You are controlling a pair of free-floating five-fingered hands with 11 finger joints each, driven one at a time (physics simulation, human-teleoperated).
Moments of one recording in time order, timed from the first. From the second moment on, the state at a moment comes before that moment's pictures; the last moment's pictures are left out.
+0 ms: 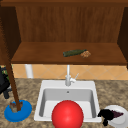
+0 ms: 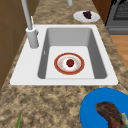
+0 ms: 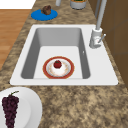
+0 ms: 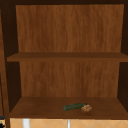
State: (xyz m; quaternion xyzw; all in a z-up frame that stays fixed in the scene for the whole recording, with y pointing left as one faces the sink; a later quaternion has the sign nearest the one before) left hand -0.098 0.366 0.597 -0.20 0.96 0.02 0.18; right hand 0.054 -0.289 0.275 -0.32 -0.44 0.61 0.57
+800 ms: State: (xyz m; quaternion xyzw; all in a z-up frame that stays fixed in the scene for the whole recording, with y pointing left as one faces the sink) left hand -0.112 0.457 0.596 -0.13 0.97 0.00 0.19; right hand 0.054 -0.289 0.275 -0.32 -0.44 0.61 0.57
